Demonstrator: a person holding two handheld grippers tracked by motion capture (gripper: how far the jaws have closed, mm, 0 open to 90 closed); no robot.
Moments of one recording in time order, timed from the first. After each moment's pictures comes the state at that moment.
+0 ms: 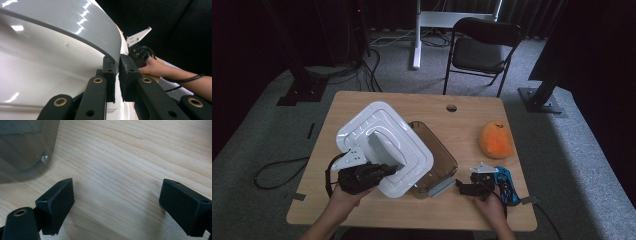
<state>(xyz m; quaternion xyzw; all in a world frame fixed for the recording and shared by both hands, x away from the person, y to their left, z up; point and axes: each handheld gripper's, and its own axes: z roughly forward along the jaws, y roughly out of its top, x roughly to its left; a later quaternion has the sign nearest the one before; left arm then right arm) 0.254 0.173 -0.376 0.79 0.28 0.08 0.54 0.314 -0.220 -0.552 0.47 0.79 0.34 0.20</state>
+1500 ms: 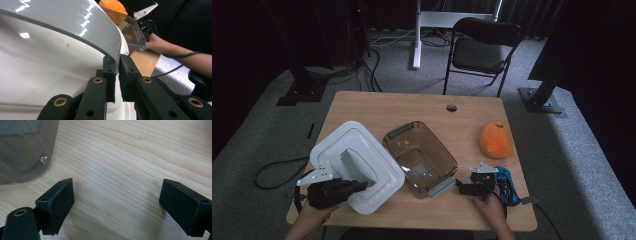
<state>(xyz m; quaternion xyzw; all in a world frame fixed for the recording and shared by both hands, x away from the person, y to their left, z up) 0.236 0.254 -0.425 0.79 0.30 0.05 0.53 0.314 -0.220 -0.552 0.47 0.79 0.34 0.20</state>
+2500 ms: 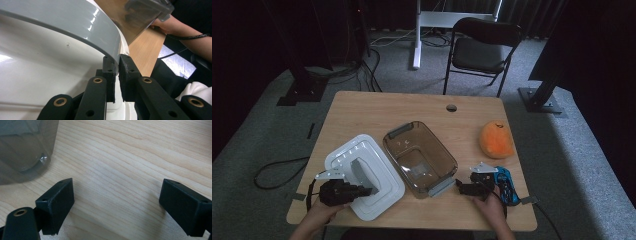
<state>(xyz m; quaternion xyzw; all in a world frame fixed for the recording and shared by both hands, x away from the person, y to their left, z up) 0.271 0.255 -0.487 0.81 0.32 -0.04 0.48 0.314 -0.219 -0.552 0.47 0.79 0.34 0.20</state>
